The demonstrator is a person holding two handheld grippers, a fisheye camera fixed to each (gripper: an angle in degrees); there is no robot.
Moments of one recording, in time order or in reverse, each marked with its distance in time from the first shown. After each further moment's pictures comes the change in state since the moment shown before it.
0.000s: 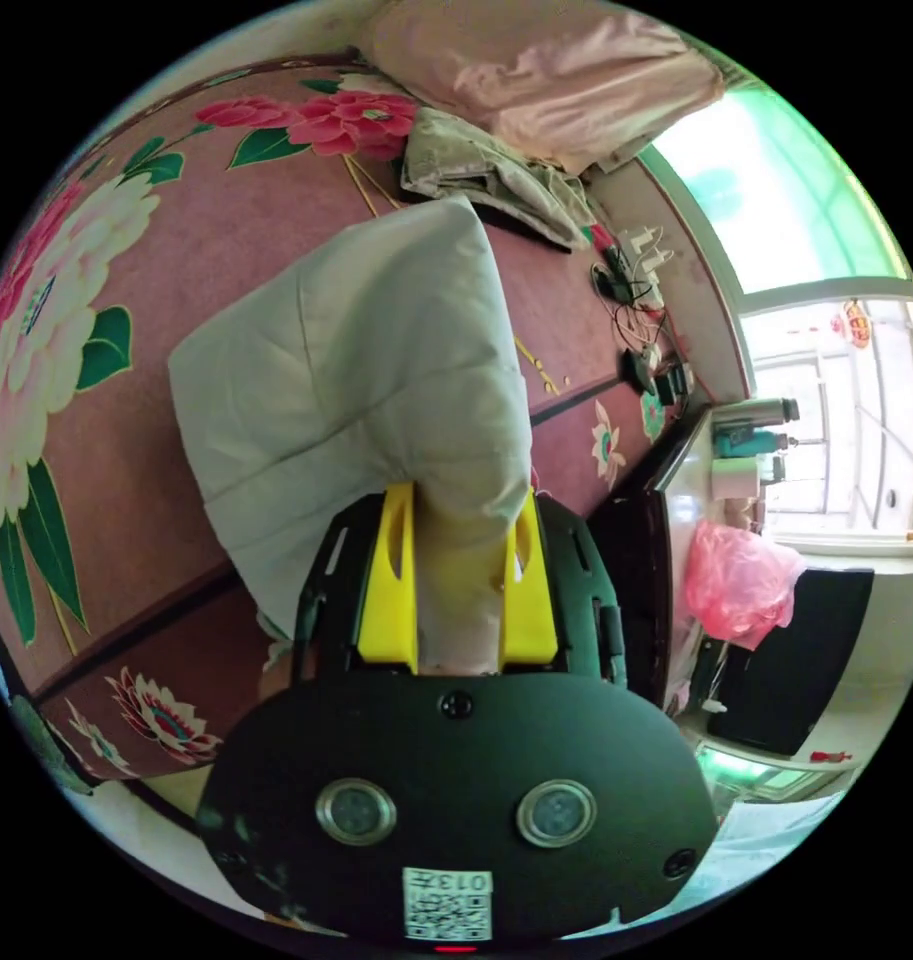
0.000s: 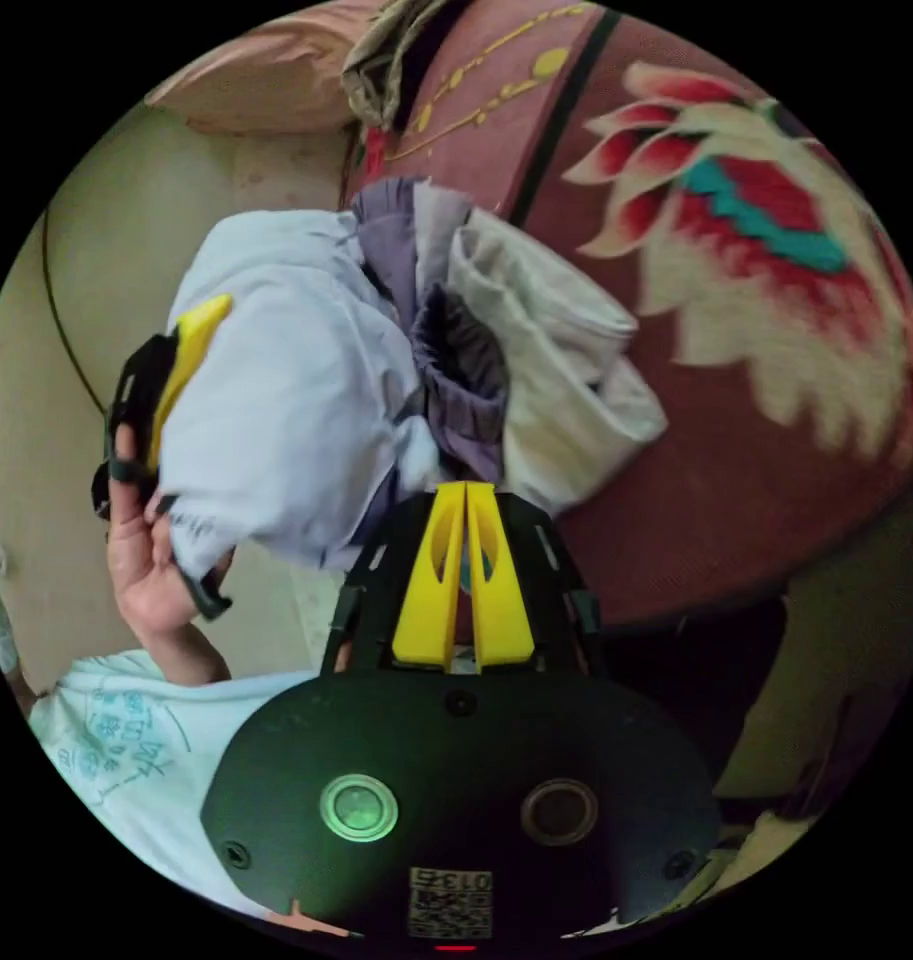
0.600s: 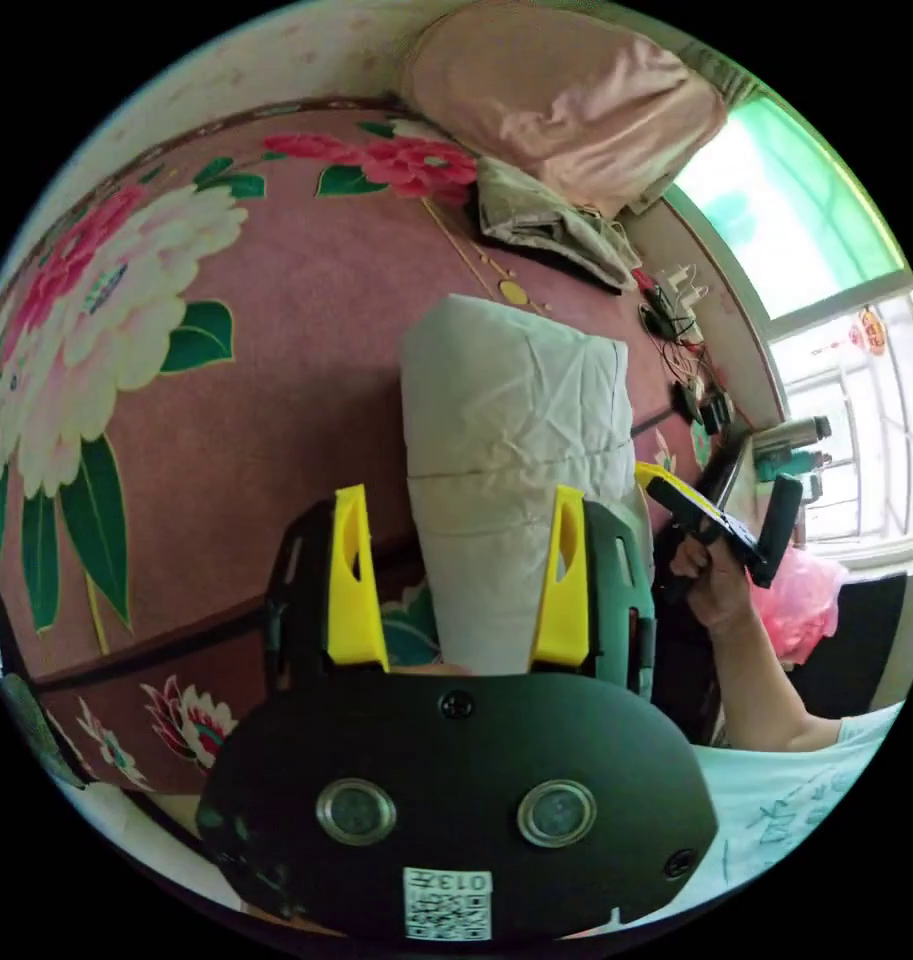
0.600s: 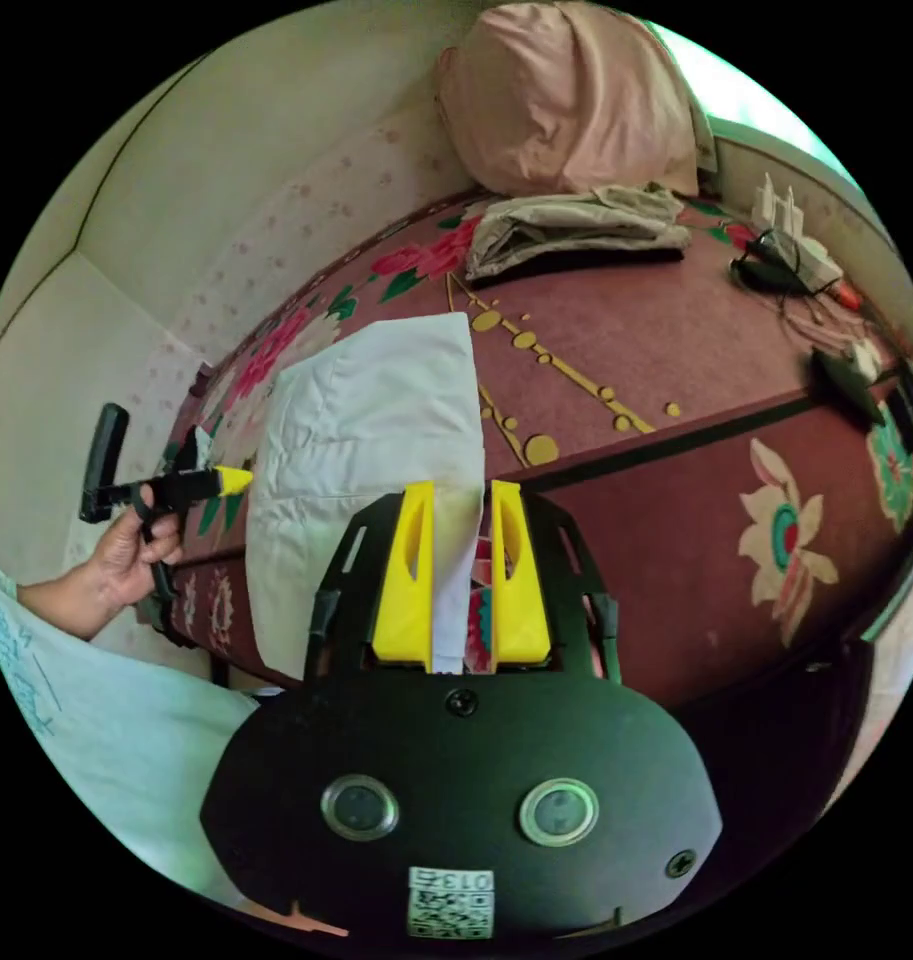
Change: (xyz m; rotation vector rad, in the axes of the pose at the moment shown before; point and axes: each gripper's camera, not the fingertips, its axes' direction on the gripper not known) left arm -0.024 0.001 -0.034 0.156 -0.133 -0.003; right arm -0.102 -0.077 -0.142 0.219 0.684 -0.579
